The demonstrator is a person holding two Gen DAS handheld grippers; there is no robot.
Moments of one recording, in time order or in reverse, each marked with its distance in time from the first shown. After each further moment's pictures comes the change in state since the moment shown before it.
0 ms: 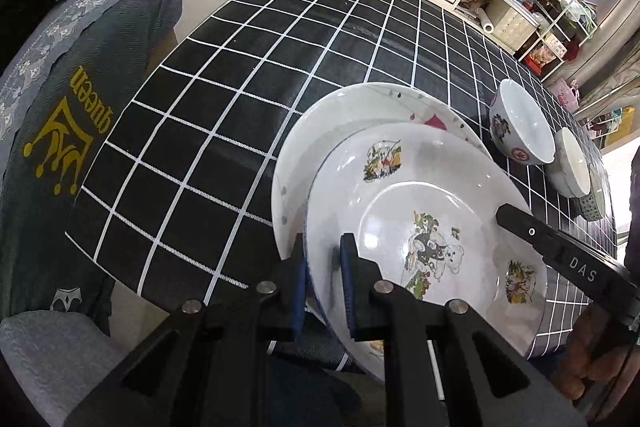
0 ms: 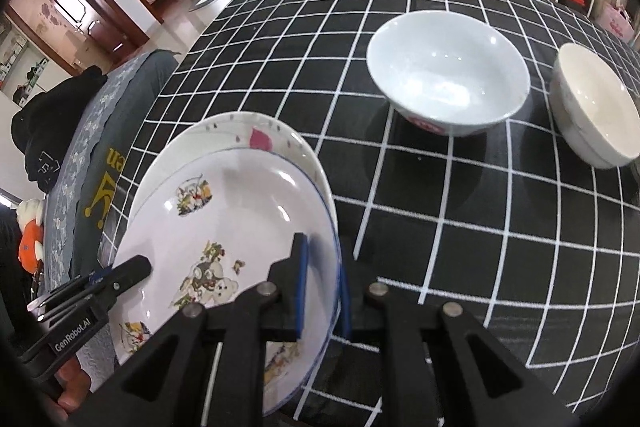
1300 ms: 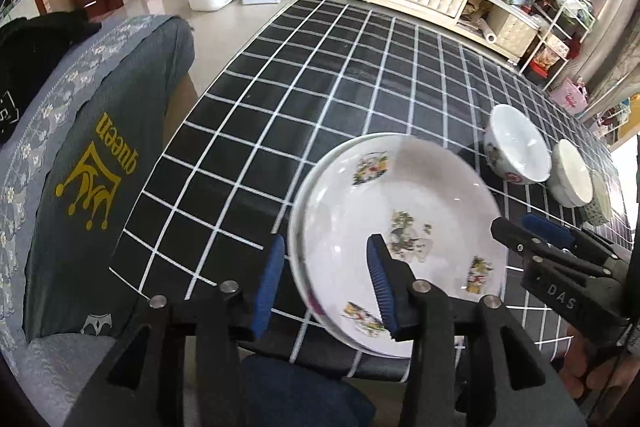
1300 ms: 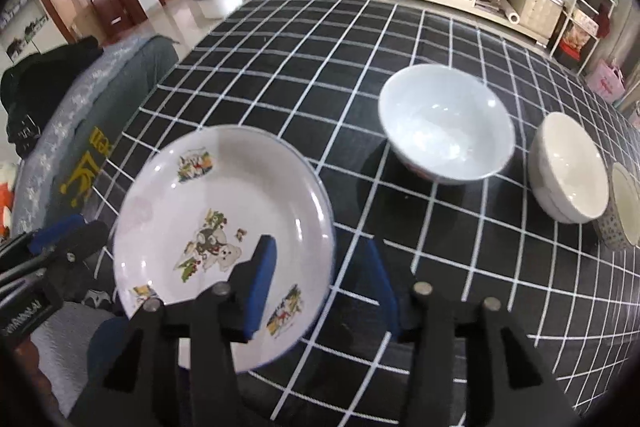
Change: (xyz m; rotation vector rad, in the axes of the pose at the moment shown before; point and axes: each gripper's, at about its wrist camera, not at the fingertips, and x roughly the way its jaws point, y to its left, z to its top) left arm -0.042 -0.016 0.016 0.068 -0.101 0.076; right arm -0.031 0.021 0.006 -0.131 -0.071 -0.128
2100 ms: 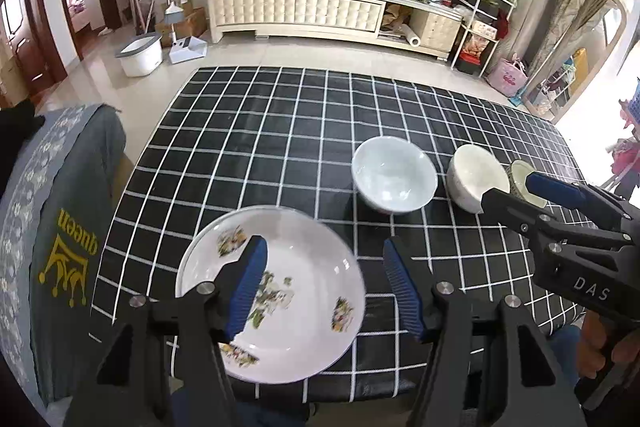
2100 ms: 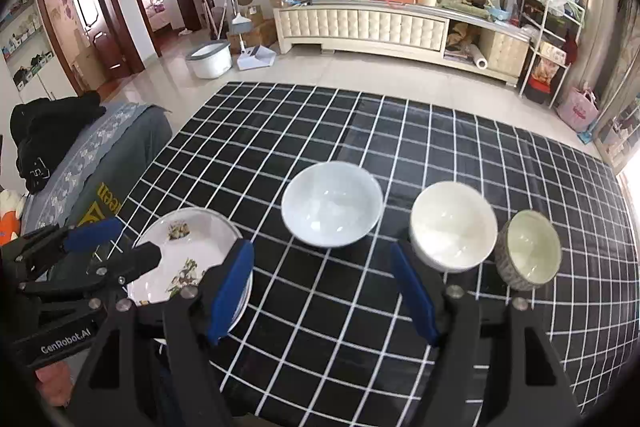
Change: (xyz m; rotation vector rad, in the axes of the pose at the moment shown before) left arm -0.047 -0.118 0.035 0.217 -0.105 -0.125; right arm -0.097 -0.072 0.030 -0.003 -0.190 -0.041
